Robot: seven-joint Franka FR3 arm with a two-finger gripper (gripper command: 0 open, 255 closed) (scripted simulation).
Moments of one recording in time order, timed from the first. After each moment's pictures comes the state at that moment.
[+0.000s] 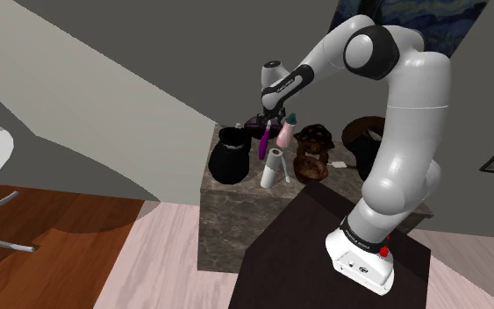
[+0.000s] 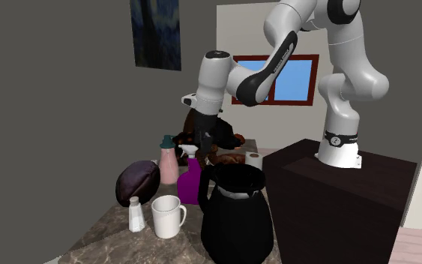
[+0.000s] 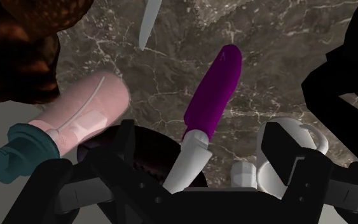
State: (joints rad) arm -0.30 0.42 -0.12 -1.98 -0.41 2.44 0.35
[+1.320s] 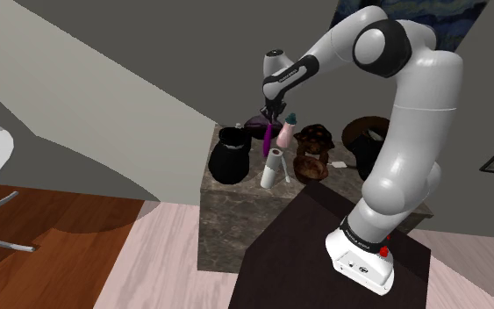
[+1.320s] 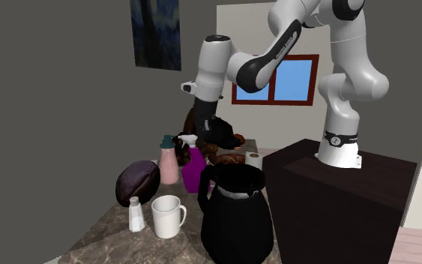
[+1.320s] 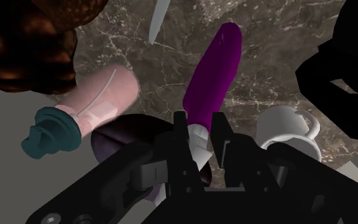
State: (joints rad) arm -0.30 0.34 -0.11 -1.97 -0.39 2.36 0.31
